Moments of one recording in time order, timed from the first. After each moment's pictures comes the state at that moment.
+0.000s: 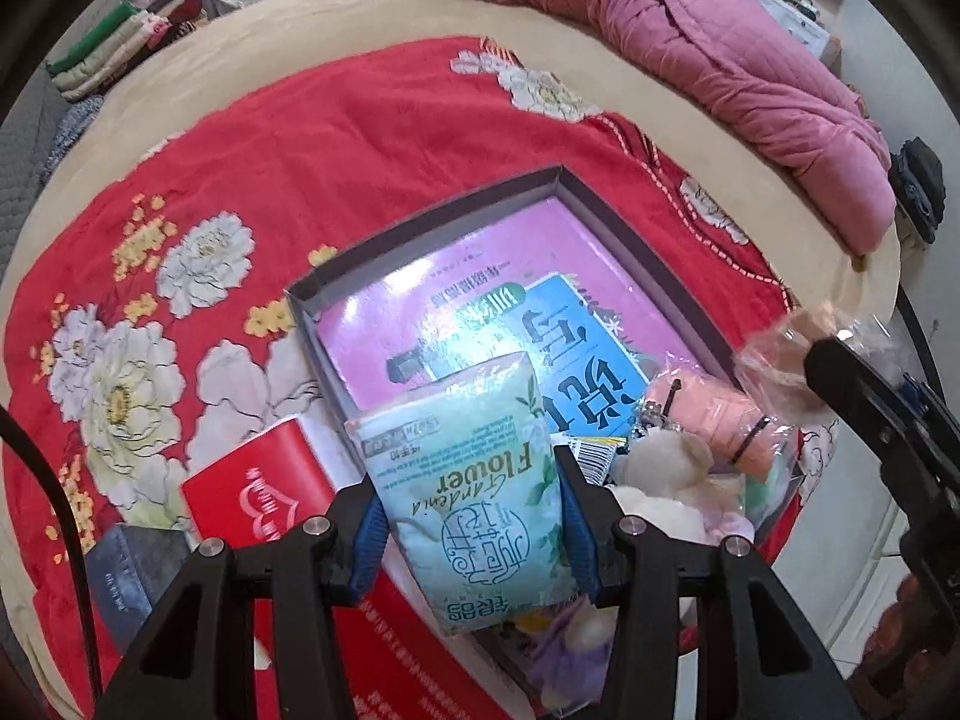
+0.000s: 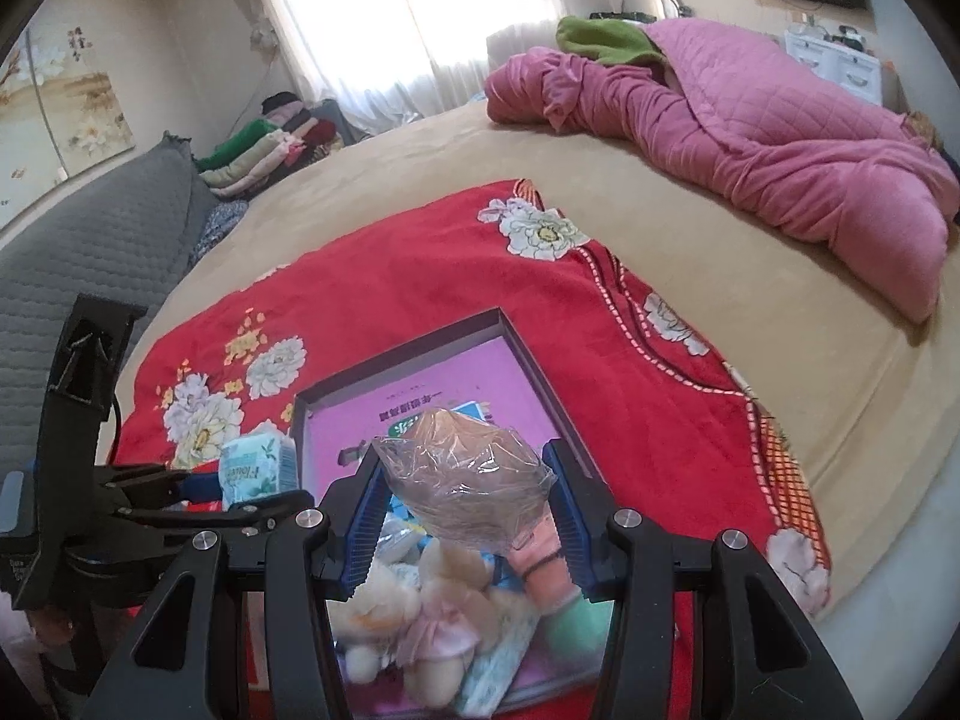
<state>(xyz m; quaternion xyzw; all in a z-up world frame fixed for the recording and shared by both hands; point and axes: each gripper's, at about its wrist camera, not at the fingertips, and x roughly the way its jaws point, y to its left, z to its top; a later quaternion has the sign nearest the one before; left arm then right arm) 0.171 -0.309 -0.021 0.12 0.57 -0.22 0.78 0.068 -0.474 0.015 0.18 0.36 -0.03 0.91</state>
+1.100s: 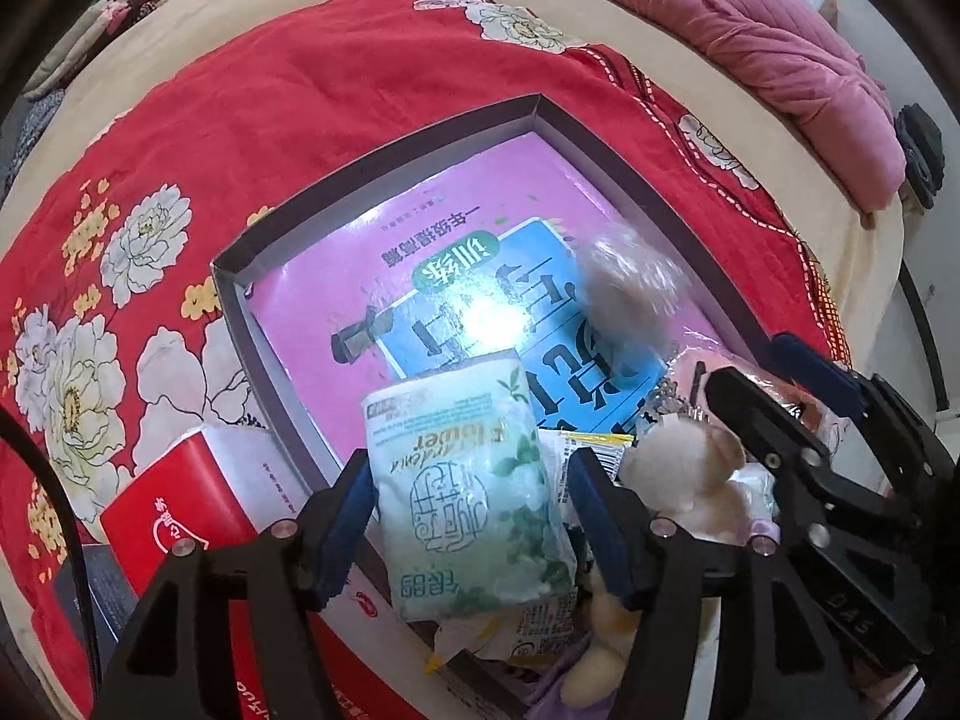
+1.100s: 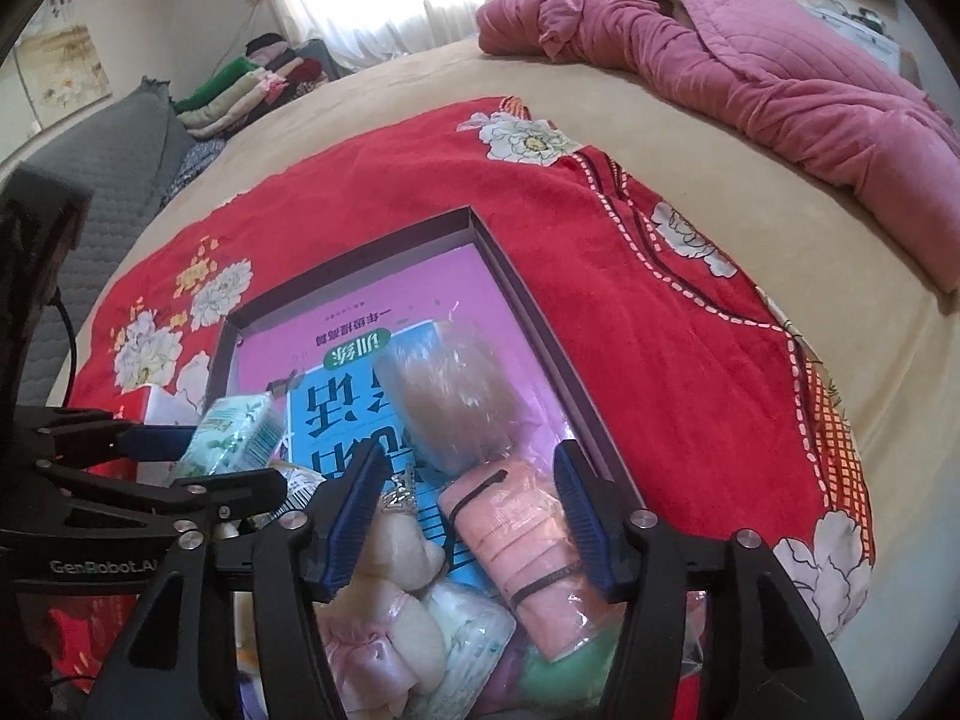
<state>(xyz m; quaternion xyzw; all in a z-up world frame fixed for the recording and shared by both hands) 0.180 -0.331 -0.058 0.14 0.61 -0.23 0.75 0.088 -0.478 -0.049 0.16 0.43 -0.04 0.89</state>
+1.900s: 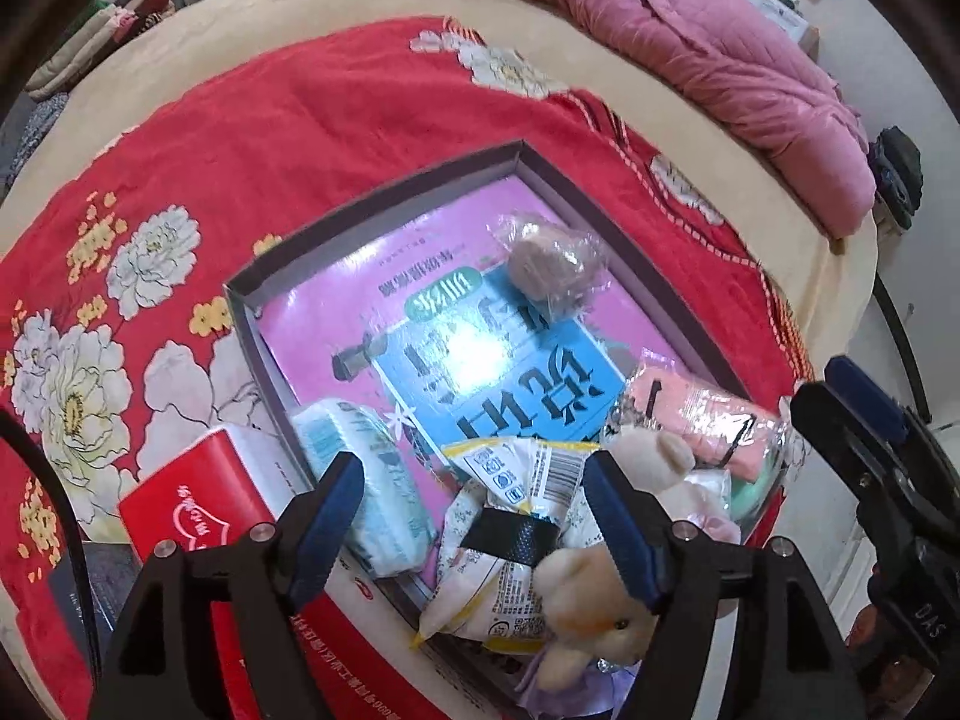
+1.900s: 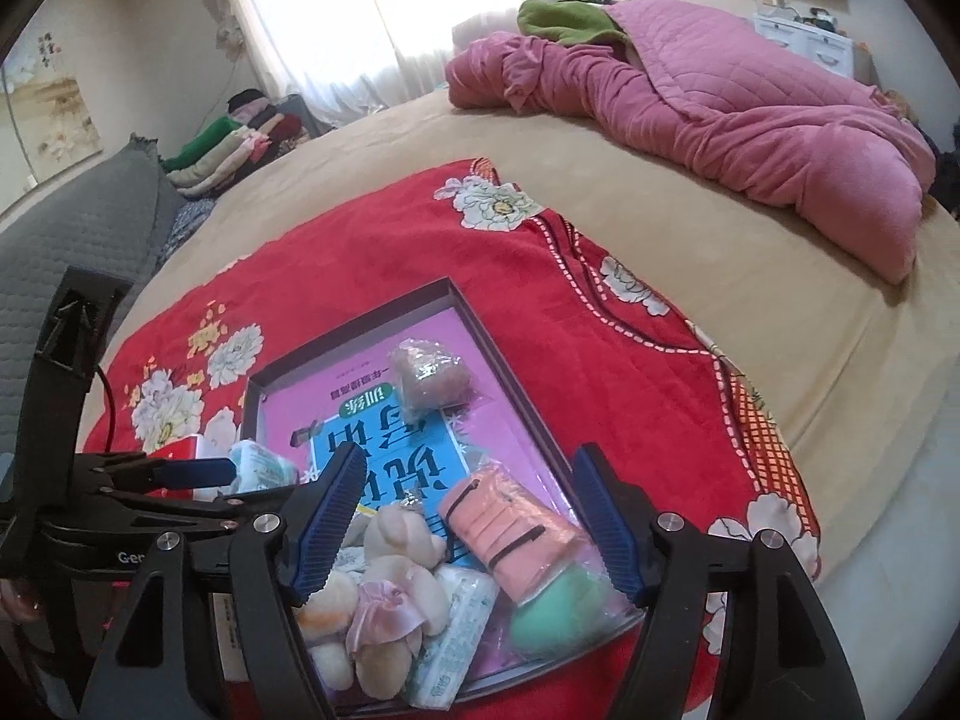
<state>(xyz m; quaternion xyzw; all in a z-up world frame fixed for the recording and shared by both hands) 0.170 -0.322 -0.029 0.11 0.57 -0.25 0.77 0.048 -0.487 0.001 0.18 0.38 -0.08 0.90</state>
